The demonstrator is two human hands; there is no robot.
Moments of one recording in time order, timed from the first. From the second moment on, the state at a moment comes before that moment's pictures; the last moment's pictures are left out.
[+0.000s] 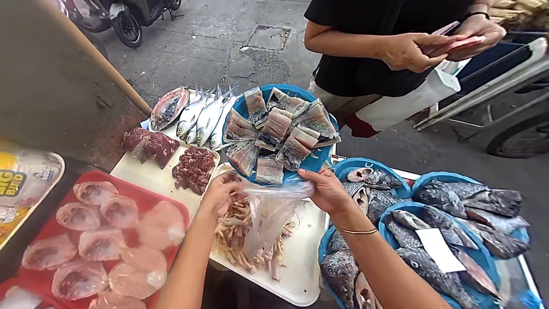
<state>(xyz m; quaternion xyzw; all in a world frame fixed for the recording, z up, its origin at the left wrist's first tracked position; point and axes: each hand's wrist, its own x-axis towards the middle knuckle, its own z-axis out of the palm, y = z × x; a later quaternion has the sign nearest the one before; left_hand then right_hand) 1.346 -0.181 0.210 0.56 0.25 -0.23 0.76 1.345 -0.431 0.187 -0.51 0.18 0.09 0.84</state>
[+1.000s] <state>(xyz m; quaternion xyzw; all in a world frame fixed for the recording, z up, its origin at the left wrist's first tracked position) 1.348 -0.198 0.221 0.56 0.24 -0.27 0.74 1.346 -0.484 0.181 -0.69 0.10 0.14 0.71</state>
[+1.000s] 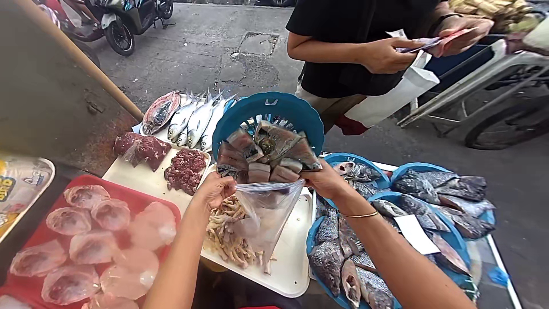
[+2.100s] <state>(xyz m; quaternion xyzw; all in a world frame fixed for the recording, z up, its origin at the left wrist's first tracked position) 1.287 -0.242 0.201 0.59 0.13 -0.22 0.77 1.326 -0.500 0.146 -0.61 0.19 0.00 0.77</state>
